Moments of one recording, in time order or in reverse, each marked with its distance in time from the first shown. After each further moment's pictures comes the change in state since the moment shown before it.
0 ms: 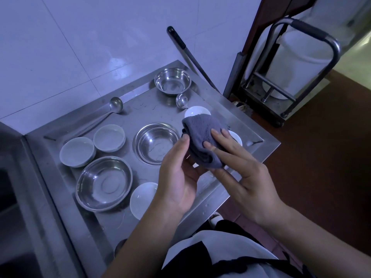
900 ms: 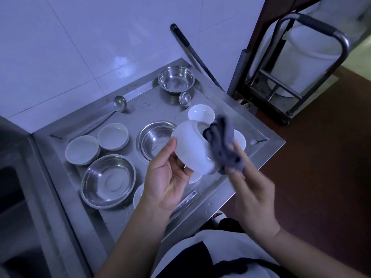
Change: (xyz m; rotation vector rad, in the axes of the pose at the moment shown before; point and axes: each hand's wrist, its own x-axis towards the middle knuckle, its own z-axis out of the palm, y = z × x) left_hand 0.006 0.009 -0.027 -0.262 0.057 -0.030; right_hand -0.027 0.009 0.030 0.471 0.346 0.250
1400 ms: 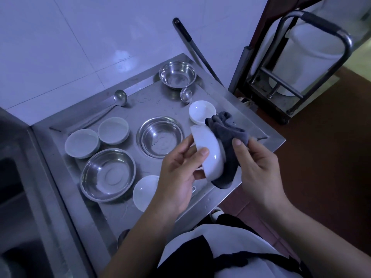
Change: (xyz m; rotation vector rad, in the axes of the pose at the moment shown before) left_hand -0.016 -0.018 0.006 0.478 -0.099 0.137; right_hand 0.028 -0.037 0.003 0.019 -0.010 0.188
